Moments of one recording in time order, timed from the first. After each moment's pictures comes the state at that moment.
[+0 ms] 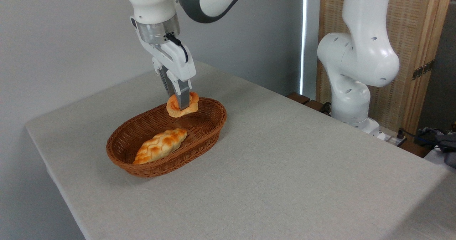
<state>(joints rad) -0.17 -0.09 -0.11 -1.93 -0.20 1.79 0.59</state>
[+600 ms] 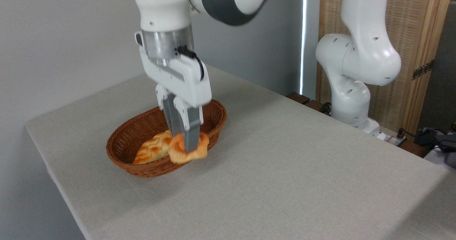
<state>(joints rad) -0.06 -0.04 0.01 -1.89 0.01 1.96 0.75</state>
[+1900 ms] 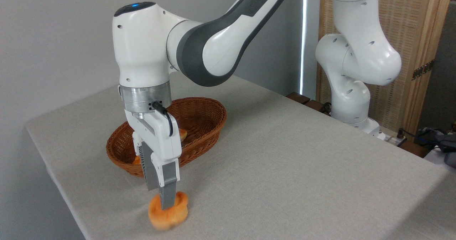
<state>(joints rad) -0.05 0.17 -0.02 -1.85 0.12 2.21 0.75</state>
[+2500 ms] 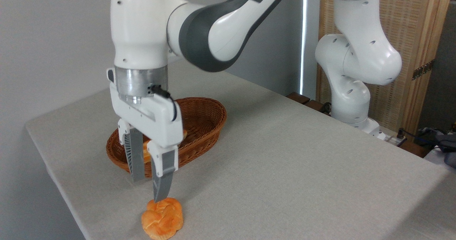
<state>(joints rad) -0.02 0.14 -0.02 -1.79 0.06 2.18 0.67</state>
